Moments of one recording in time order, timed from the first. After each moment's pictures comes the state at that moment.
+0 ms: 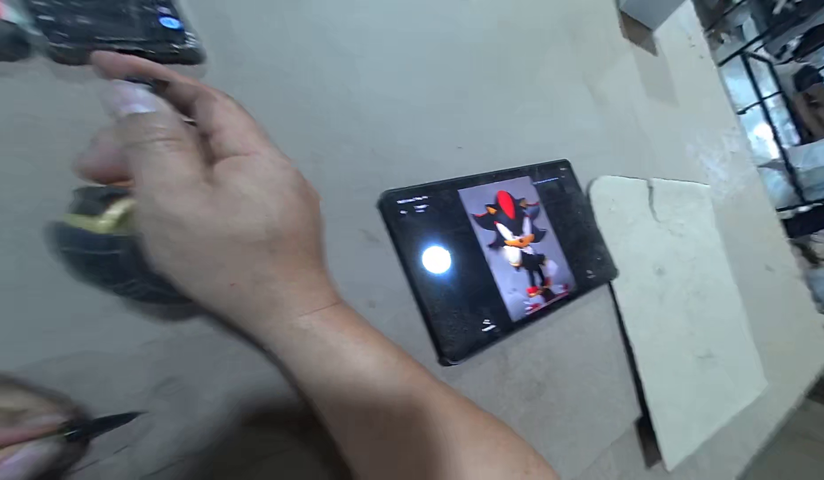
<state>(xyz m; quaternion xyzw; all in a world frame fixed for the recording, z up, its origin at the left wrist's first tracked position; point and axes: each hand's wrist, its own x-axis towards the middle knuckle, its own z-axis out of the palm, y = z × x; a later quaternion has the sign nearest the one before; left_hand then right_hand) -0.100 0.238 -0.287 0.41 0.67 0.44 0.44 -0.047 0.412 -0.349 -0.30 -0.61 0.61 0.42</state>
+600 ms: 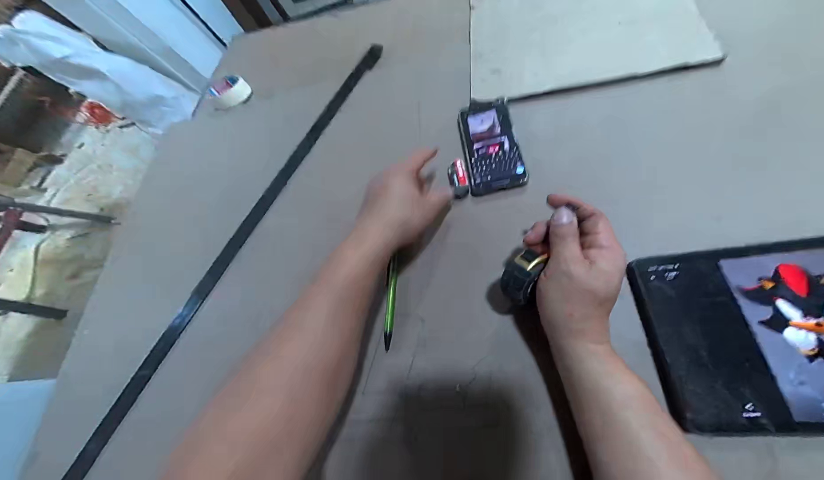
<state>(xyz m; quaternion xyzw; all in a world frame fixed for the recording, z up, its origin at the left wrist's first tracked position) -0.239 0.366 -0.262 0.43 0.87 0.19 0.14 -0.030 0.416 -0.317 -0.33 -0.55 0.59 0.49</state>
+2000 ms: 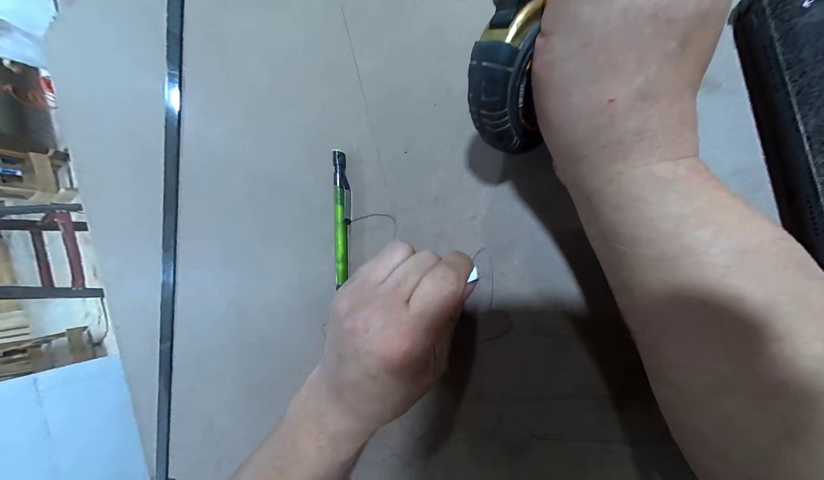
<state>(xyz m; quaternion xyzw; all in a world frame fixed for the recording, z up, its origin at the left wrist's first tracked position) -0.096 0.202 -0.294 0.69 0.71 0.13 0.00 -0.043 0.498 -0.474 -0.30 -0.69 0.42 0.50</state>
